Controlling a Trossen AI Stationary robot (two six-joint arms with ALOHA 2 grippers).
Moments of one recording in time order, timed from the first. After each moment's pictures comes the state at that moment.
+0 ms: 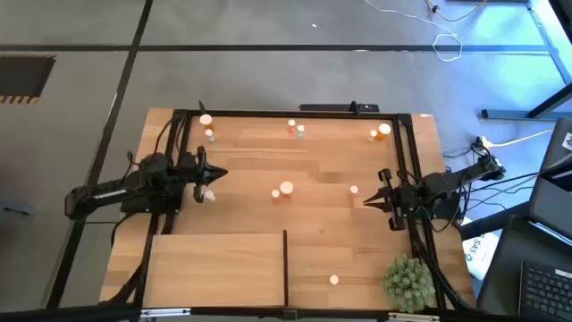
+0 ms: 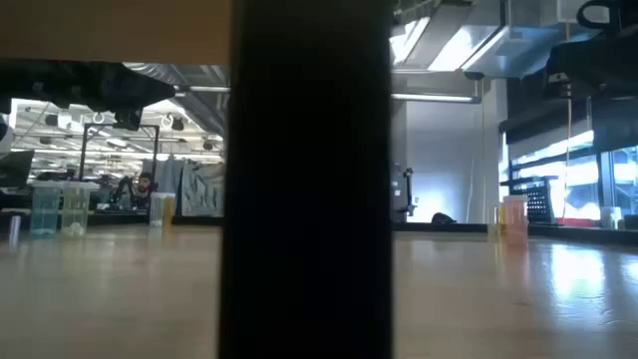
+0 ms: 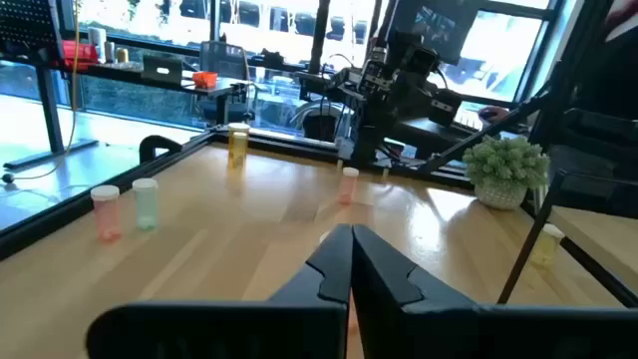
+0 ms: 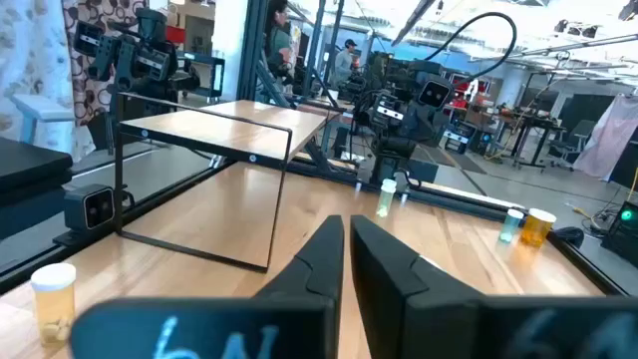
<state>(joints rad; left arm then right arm) 0.30 0.01 0.01 0.11 0.14 -0.18 0.40 0.01 0.01 0.07 0.19 -0.19</state>
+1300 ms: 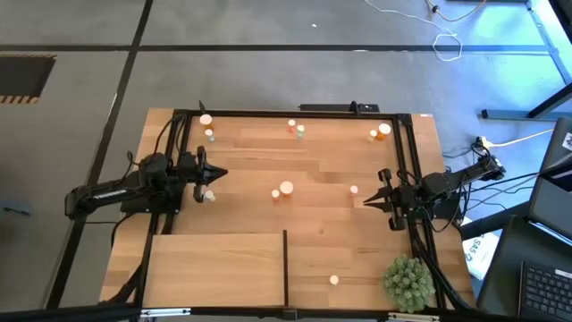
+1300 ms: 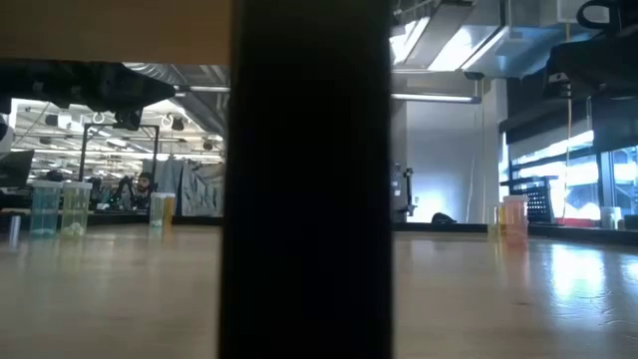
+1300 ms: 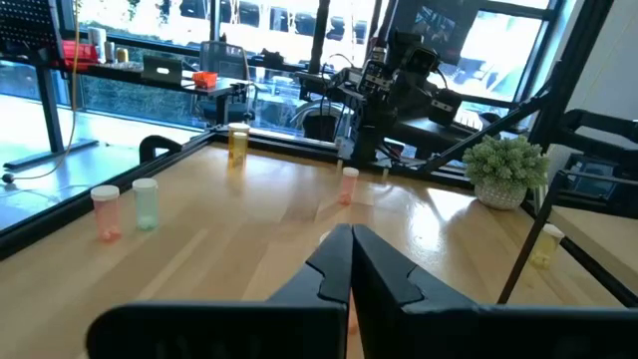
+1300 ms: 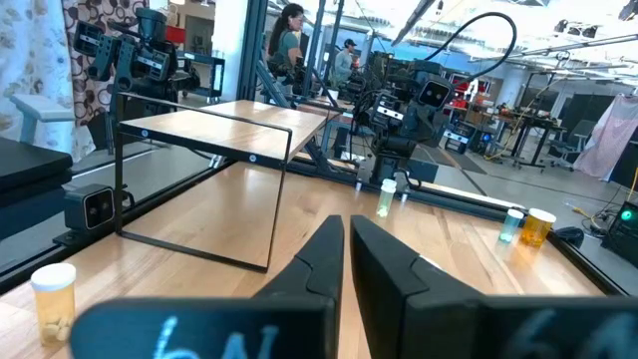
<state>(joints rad) 0.30 0.01 0.01 0.11 0.14 -0.18 0.40 0.01 0.01 0.07 0.19 -0.19</state>
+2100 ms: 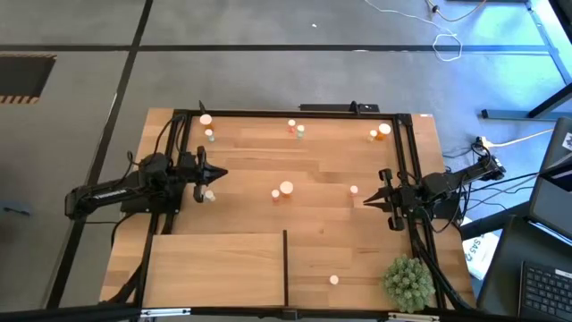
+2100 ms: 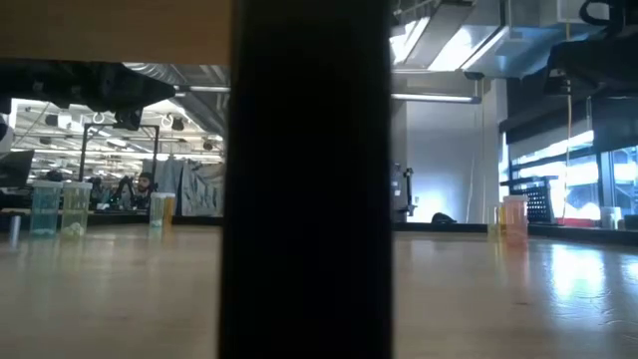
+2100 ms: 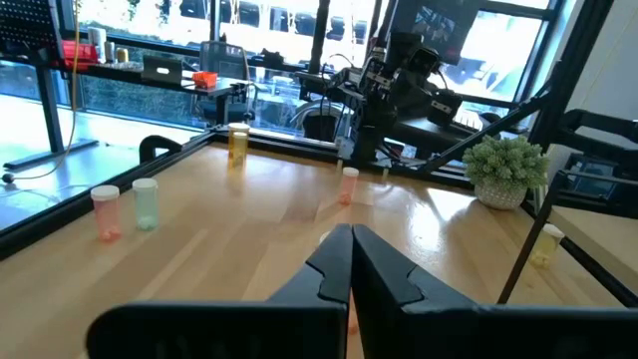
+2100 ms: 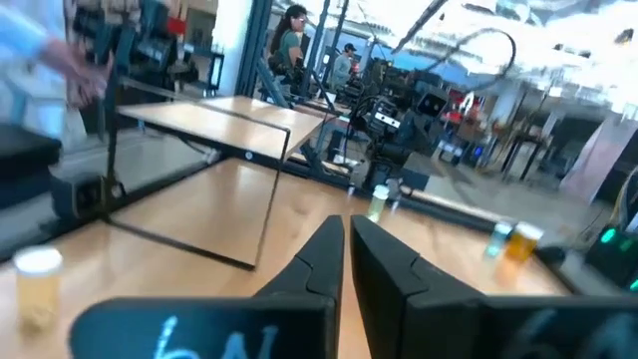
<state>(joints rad) 0.30 0.01 0.01 0.11 0.14 -0.18 0.40 0.01 0.01 0.07 0.19 -0.21</state>
